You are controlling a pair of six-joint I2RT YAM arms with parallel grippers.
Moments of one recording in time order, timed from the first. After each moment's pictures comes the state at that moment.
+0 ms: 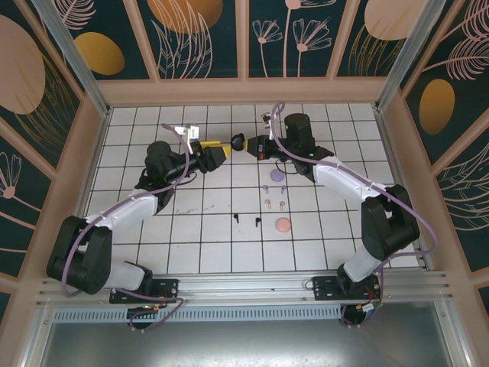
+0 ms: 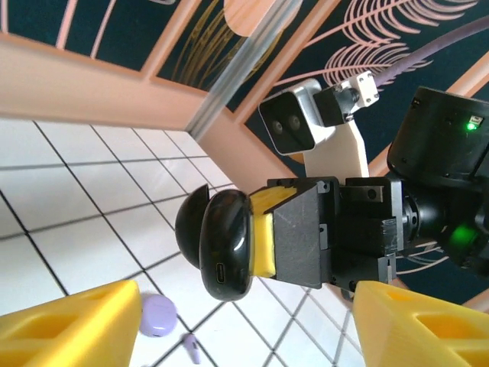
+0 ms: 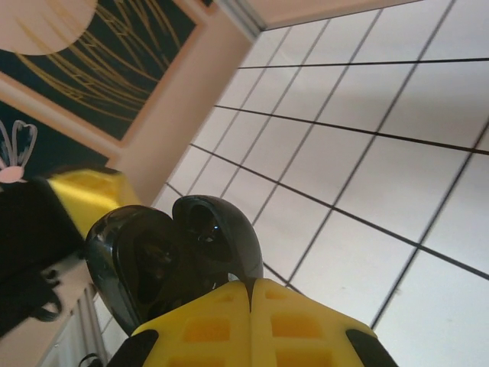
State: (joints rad) left arm -0.37 1.38 0.74 0.60 0.64 -0.63; right arm 0.50 1.61 1.14 0.04 -0.59 0.49
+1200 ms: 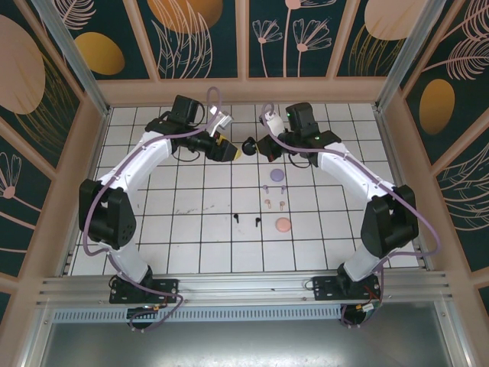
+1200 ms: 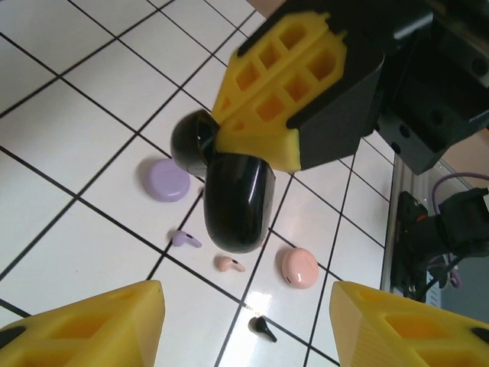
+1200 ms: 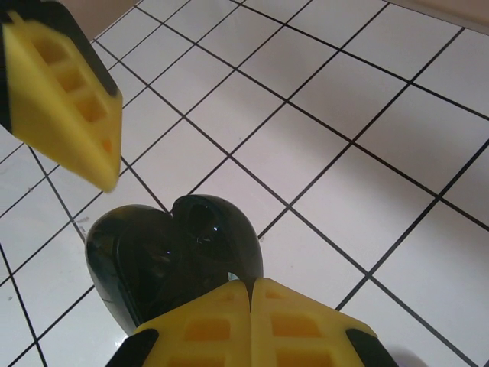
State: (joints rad) left arm -0.37 1.76 1.55 -0.69 0.89 0.15; right arm 0.47 1.63 1.36 -0.43 -0.48 -0.09
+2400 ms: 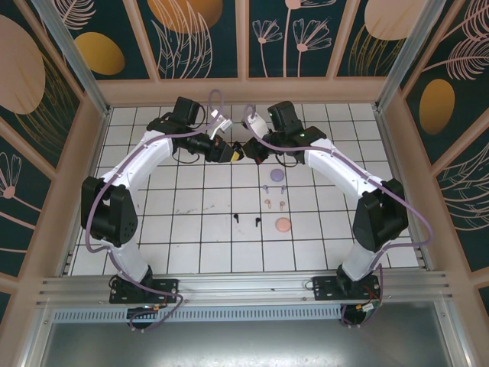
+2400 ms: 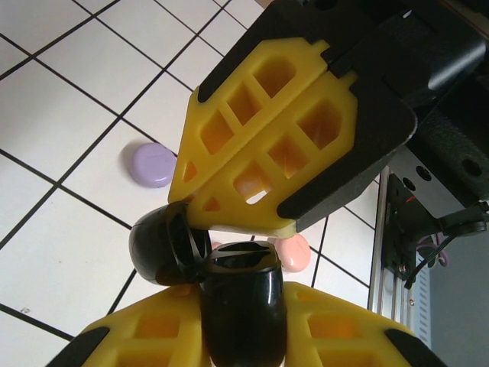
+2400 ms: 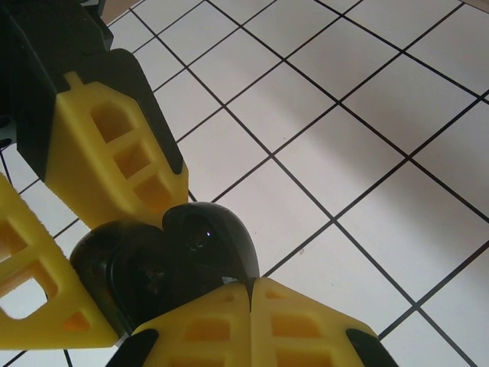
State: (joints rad) left arm -0.37 1.78 1.55 -0.75 0.93 0.21; right arm 0.57 1.71 1.47 -0.51 -0.46 -0.13
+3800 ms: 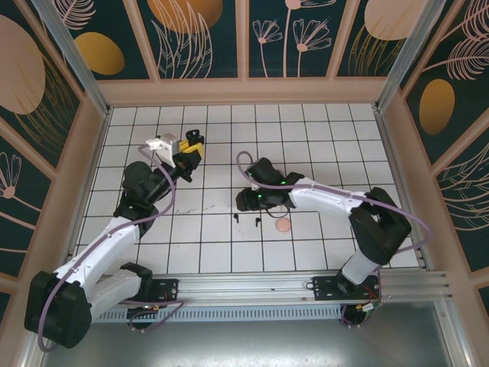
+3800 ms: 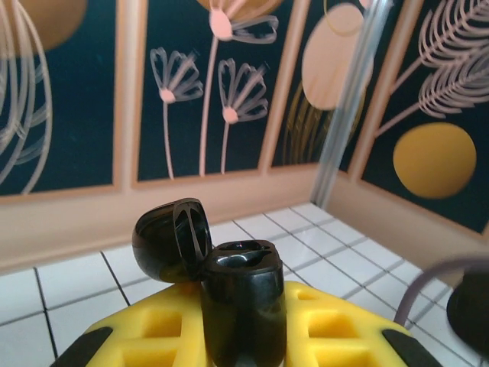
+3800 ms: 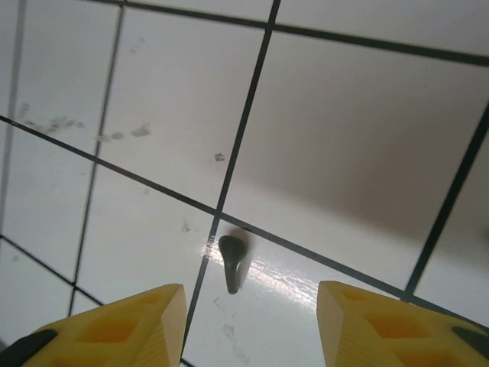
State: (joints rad) left arm -0.37 1.01 0.58 0.54 0.28 -0.24; right arm 0.84 1.66 1.05 -0.43 -0.16 0.59
